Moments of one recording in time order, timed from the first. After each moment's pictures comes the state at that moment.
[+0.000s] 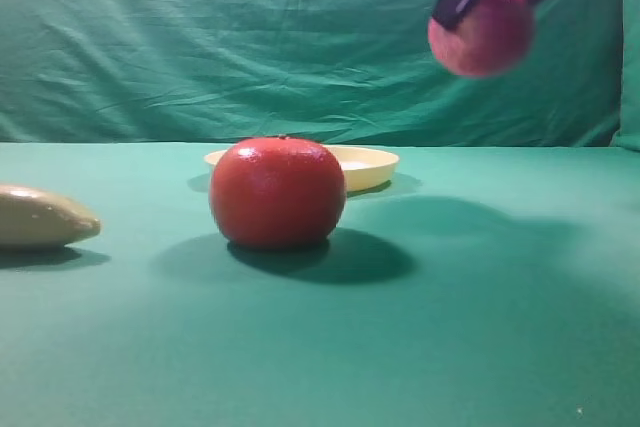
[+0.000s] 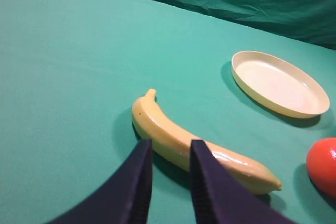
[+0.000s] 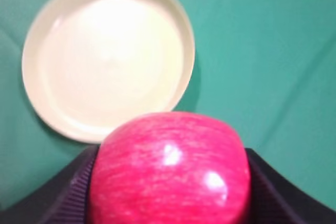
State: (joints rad) left arm 0.02 -0.02 0.02 -0.36 0.34 0.24; right arm 0.40 1.84 -1.49 0.49 0.55 -0.76
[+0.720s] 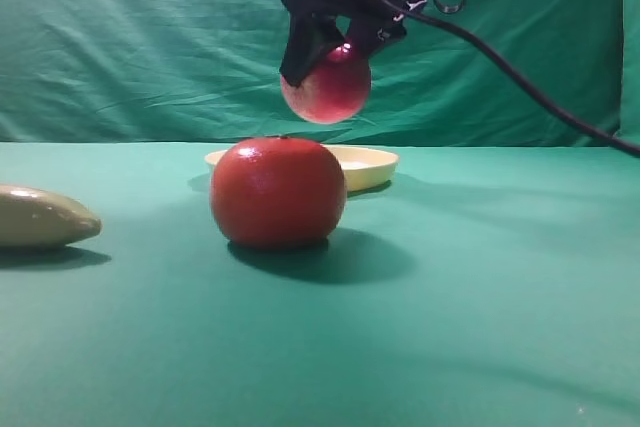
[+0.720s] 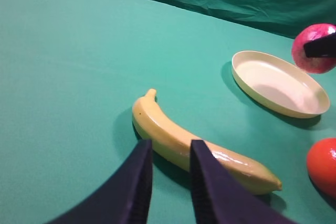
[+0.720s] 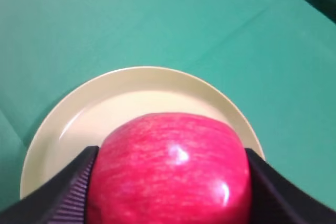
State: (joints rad) left arm 0.02 -0.02 0.02 -0.36 0.34 0.24; right arm 0.50 2.00 -1.52 0.49 0.42 -0.76
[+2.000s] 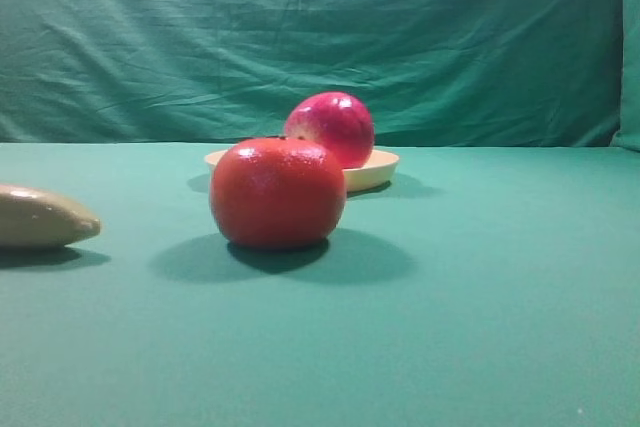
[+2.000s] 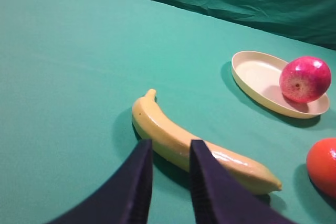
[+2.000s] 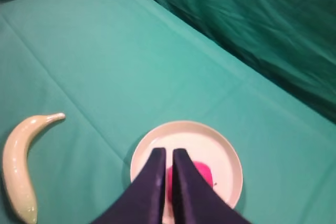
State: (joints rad) left arm 0.02 -0.02 0.02 -0.36 0.34 0.24; right arm 0.50 1.31 -1.49 0.12 0.92 -0.09
